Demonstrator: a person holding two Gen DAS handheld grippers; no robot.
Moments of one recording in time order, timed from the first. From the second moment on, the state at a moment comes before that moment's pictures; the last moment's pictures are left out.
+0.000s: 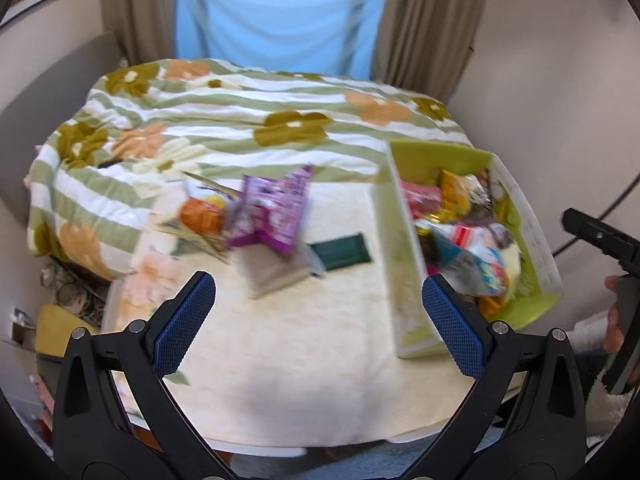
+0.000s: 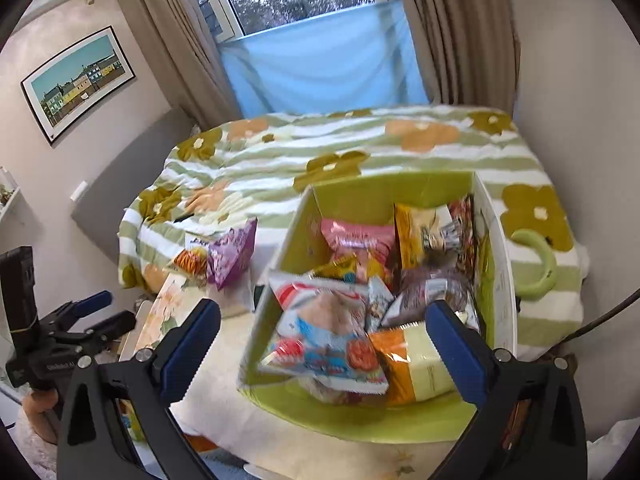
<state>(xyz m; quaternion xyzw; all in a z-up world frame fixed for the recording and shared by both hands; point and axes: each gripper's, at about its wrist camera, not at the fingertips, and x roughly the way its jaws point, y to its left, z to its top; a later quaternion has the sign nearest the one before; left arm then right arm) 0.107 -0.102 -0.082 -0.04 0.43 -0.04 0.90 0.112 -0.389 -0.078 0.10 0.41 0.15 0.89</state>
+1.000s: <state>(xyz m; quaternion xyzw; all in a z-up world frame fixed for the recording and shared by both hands) 0.280 0.079 -0.165 0.01 0.51 -0.16 0.85 0.206 -0.158 -0.144 0.20 0.46 0.07 0.87</state>
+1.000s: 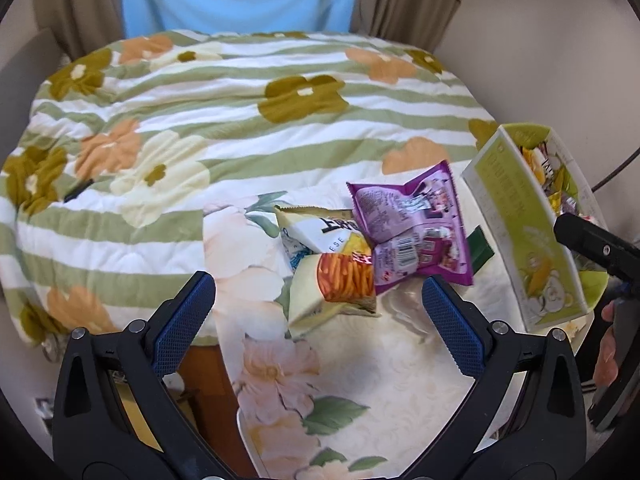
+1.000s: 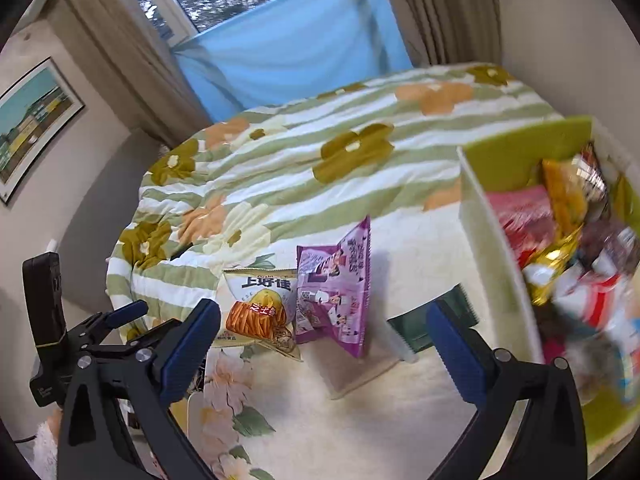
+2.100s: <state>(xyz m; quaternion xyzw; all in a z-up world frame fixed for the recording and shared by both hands) 0.339 0.065 -0.289 -0.07 0.60 -0.16 0.78 0.289 -0.138 -0.250 0.19 0.53 0.09 0.82</state>
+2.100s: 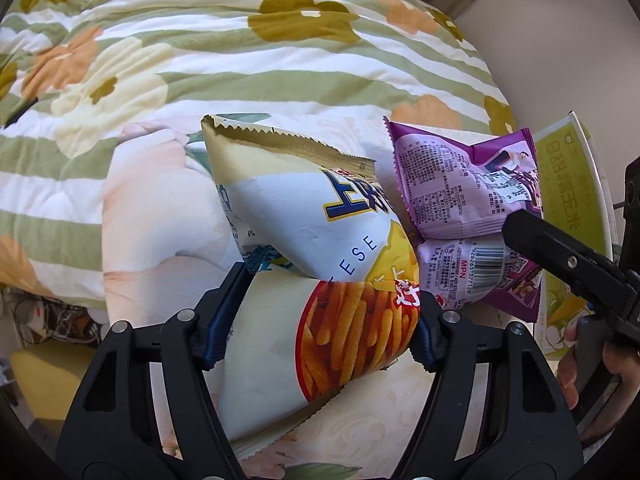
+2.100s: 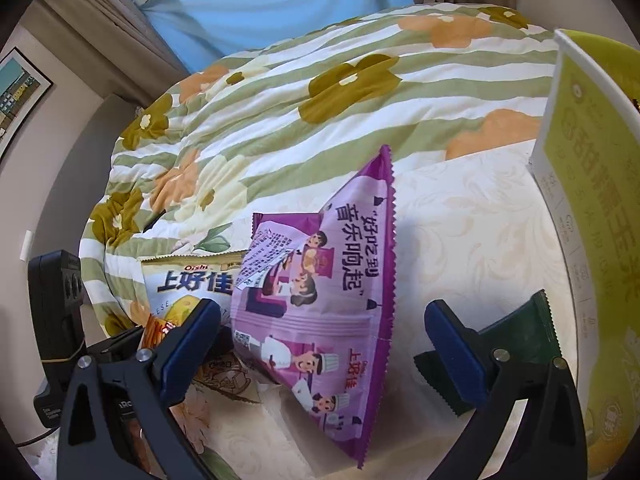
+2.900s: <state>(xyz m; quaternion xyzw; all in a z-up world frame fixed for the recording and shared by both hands) 0.313 0.086 -0.246 -0.06 0.57 -0.13 0.81 0.295 -0.122 -0.247 0.18 0.55 0.12 0.81</state>
